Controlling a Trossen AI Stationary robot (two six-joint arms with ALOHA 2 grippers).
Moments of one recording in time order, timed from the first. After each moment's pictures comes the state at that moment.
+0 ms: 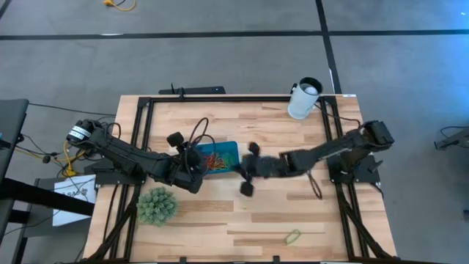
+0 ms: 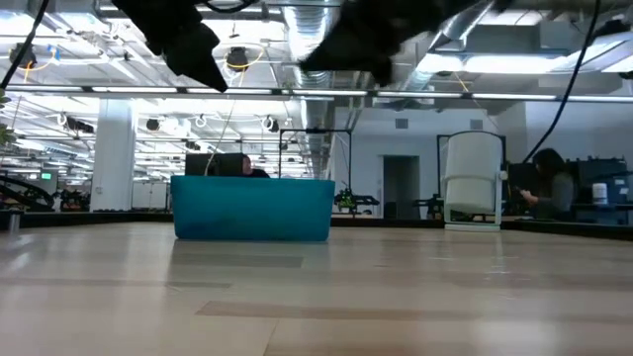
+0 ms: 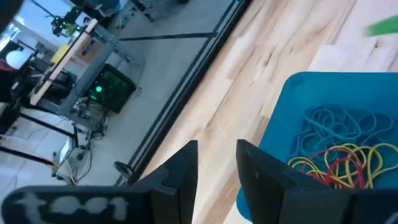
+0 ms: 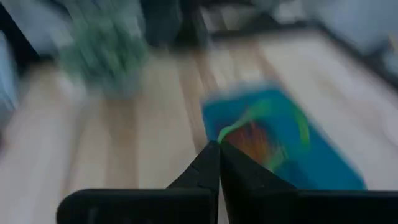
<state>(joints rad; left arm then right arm) -0.36 1.42 1.04 -0.87 -1.09 -0.55 0.24 1.64 1.04 0.09 0.35 0.20</state>
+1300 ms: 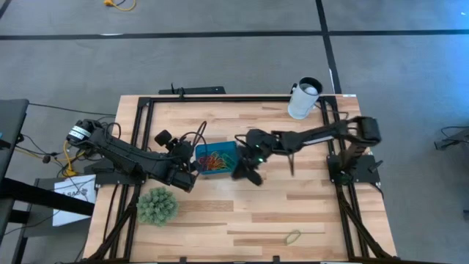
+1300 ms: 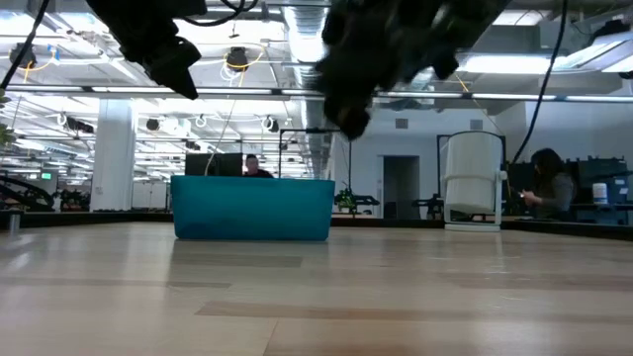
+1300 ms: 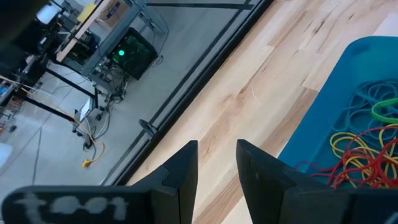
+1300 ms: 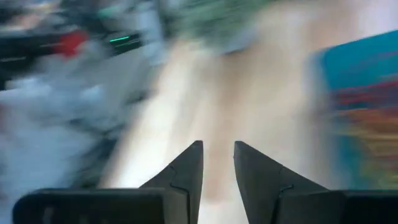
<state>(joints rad) -0.36 1.42 1.04 -1.22 -1.09 -0.95 -0.04 1.74 1.04 0.15 -0.58 0.20</state>
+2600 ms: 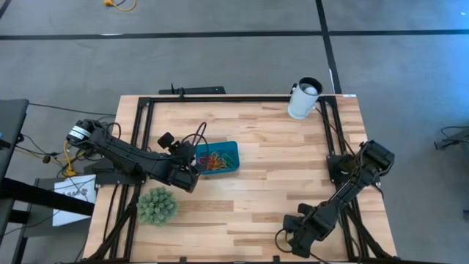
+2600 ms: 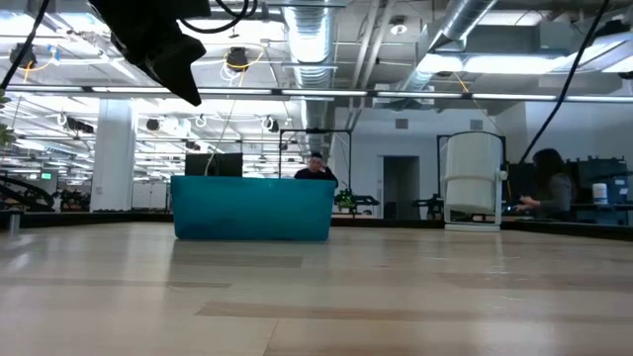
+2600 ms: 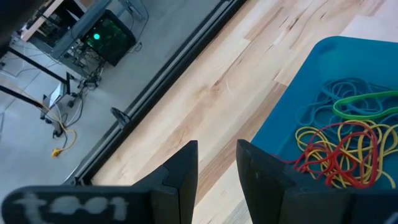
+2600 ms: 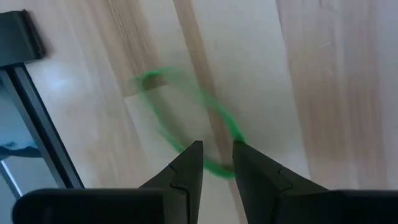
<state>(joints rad) -0.36 1.42 1.04 -1.13 -1.00 -0.94 0.87 1.82 1.04 -0.60 -0.05 1.12</state>
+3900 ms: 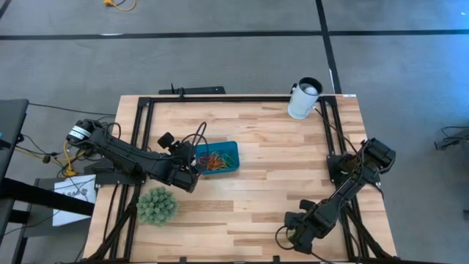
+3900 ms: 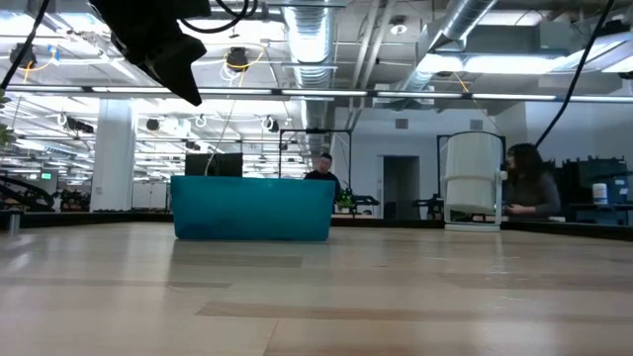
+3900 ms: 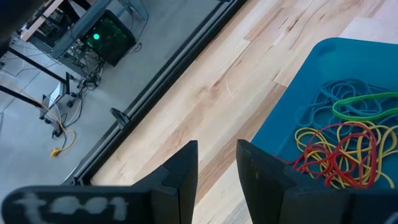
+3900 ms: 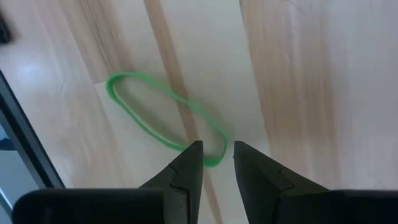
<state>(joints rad) -0.36 1.42 1.04 -1.13 -1.00 -0.94 0.86 1.79 1.04 -0.69 -0.05 1.08</state>
